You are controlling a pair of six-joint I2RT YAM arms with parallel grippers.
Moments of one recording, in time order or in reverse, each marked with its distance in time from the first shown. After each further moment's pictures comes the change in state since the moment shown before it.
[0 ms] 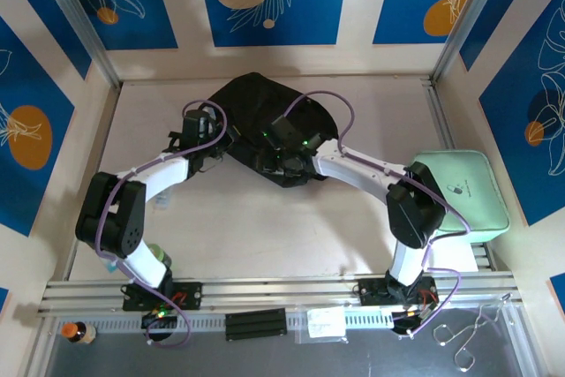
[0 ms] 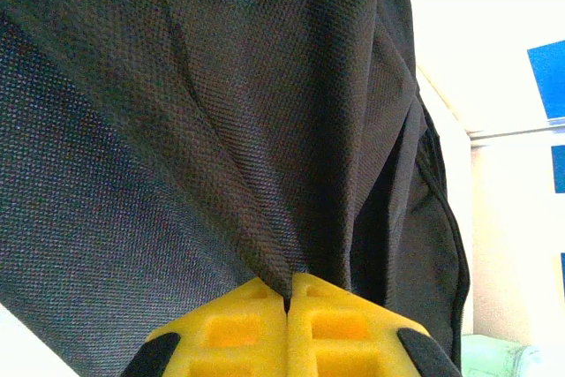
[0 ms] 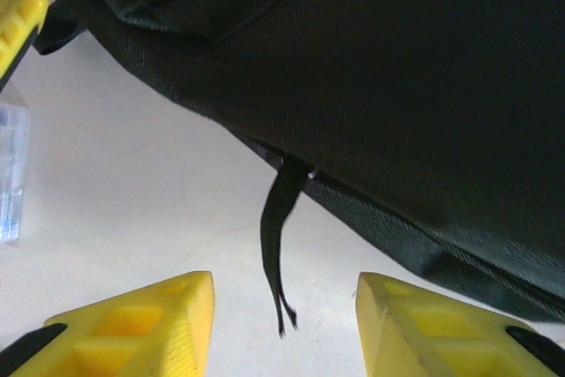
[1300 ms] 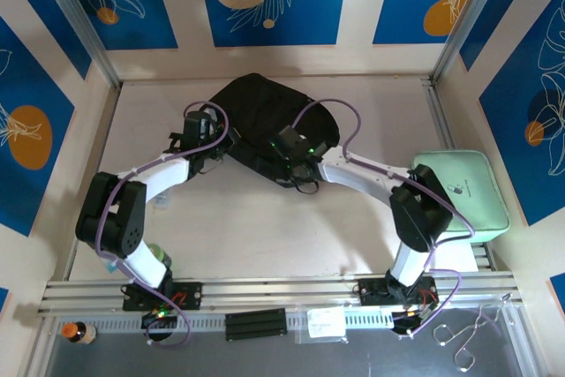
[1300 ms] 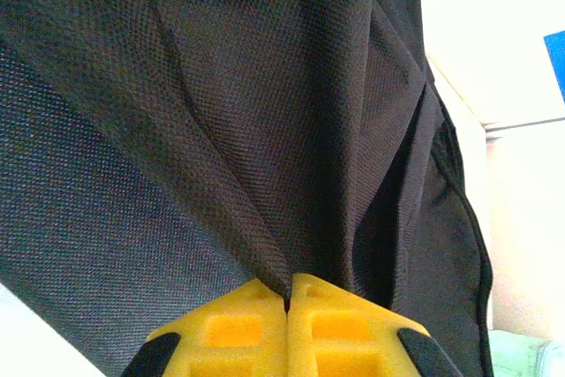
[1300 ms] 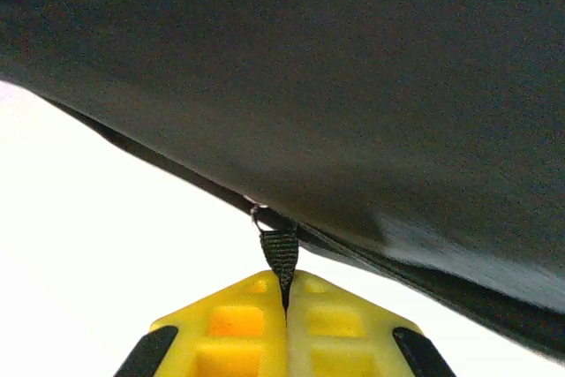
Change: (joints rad) left arm -0.004 0.000 -0.011 -0.010 -0.021 0.037; right arm -0.026 -0.088 -0.174 -0.014 0.076 -0.040
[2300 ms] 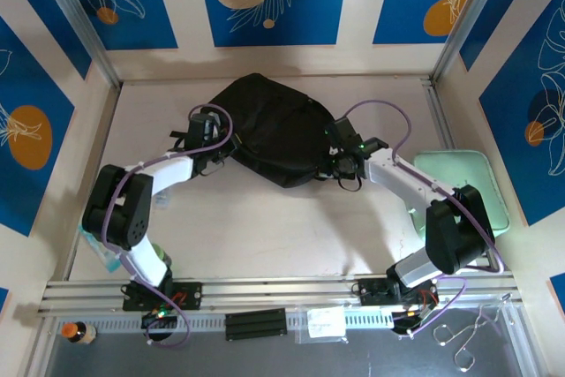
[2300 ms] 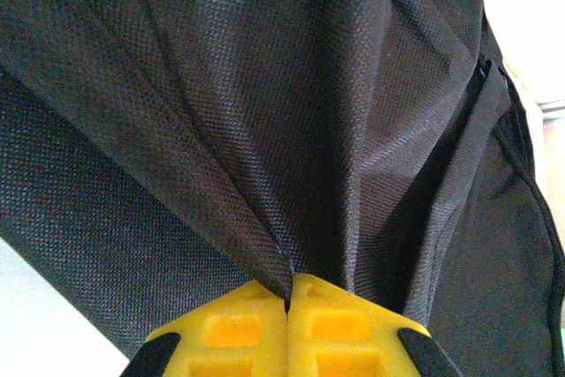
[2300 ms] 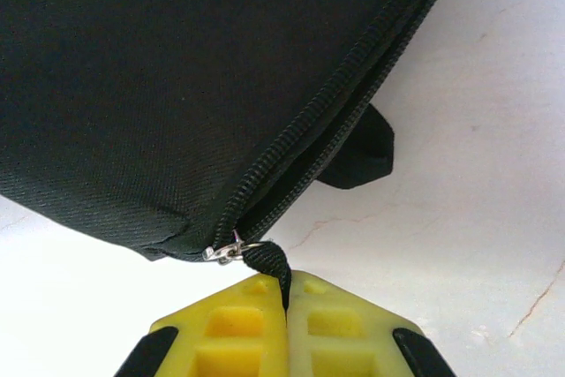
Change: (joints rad) left arm 0.001 0.069 0.023 -0.034 -0.020 0.074; right arm -0.298 -0.206 -0.189 -0.005 -0.131 -0.204
